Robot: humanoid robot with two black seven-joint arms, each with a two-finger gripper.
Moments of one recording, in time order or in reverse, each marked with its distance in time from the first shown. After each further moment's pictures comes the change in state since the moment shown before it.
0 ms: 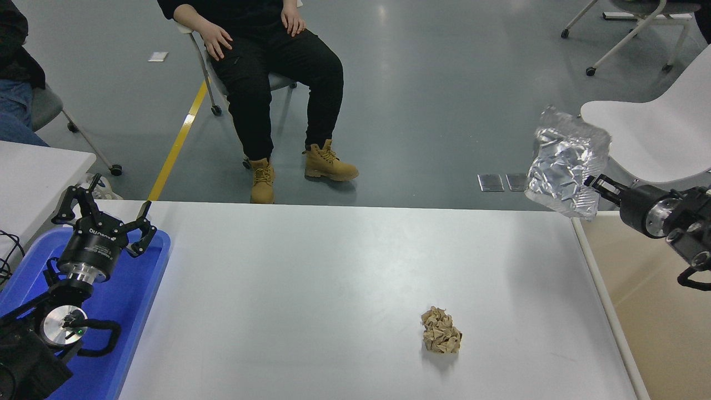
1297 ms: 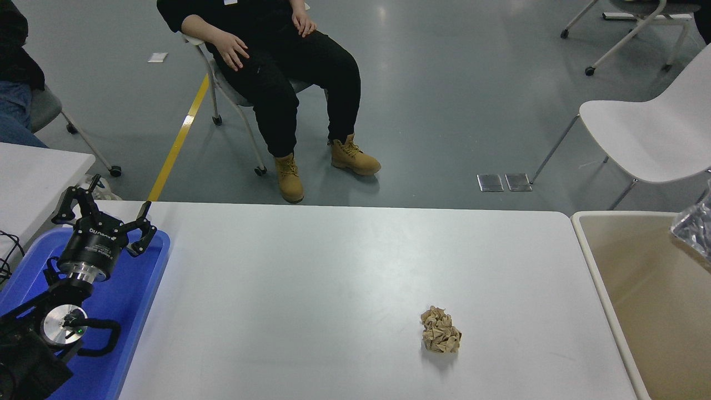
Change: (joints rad) left arm 0.000 -0.001 0.000 0.000 0.000 0.000 0.000; right arm -0.356 -0.067 0.072 -0.223 0.026 -0.162 -0.178
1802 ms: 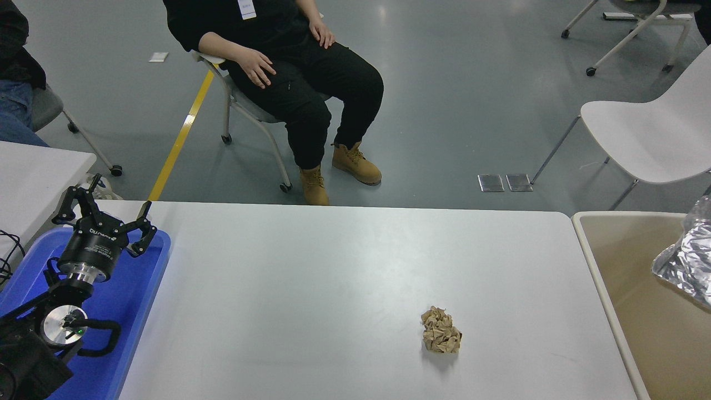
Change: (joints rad) left arm 0.000 0.000 0.000 0.000 0.000 0.000 0.000; right arm -0.071 0.076 -0.033 -0.002 -0.026 -0.017 -0.047
